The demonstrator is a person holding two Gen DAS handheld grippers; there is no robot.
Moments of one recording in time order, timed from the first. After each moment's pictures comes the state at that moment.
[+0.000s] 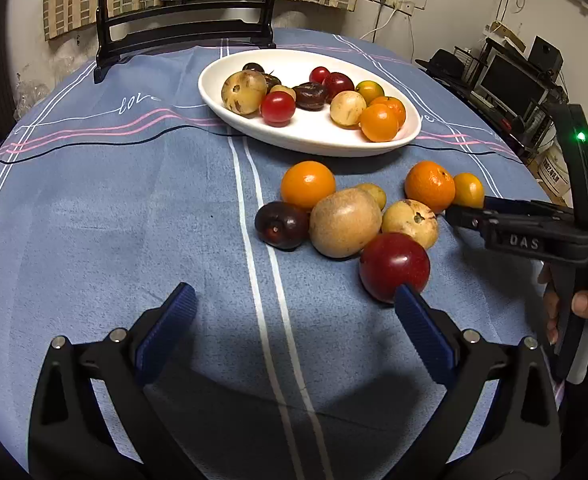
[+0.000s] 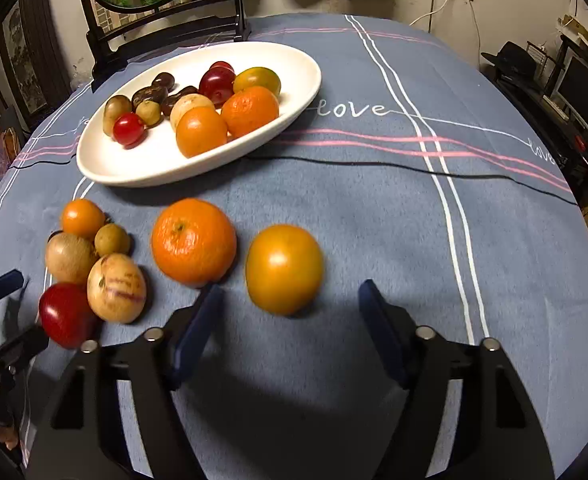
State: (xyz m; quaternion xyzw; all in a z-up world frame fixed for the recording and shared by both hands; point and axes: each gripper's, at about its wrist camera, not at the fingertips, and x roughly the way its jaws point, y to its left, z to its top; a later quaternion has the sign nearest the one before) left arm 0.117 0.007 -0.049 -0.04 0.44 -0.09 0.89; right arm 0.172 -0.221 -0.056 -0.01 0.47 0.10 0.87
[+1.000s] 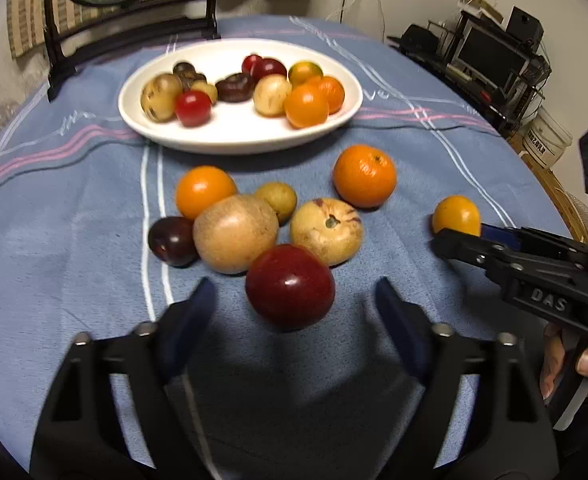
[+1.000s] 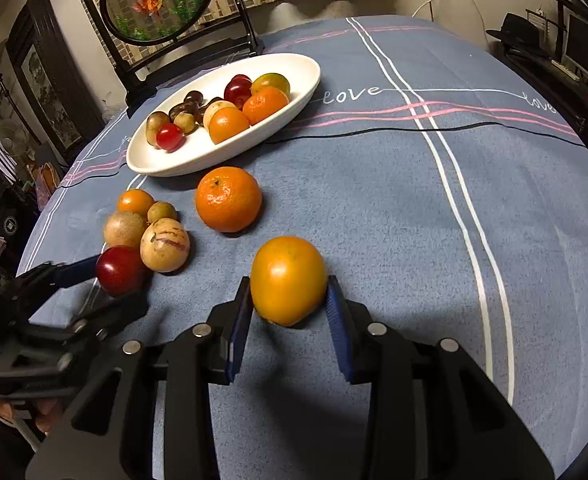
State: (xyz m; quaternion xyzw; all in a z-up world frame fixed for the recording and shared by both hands) left arm 0.132 -0.054 -0.052 -0.01 0.47 -0.13 0.87; right arm 0.121 -0.249 -0.053 0.07 0.46 0.16 0.87
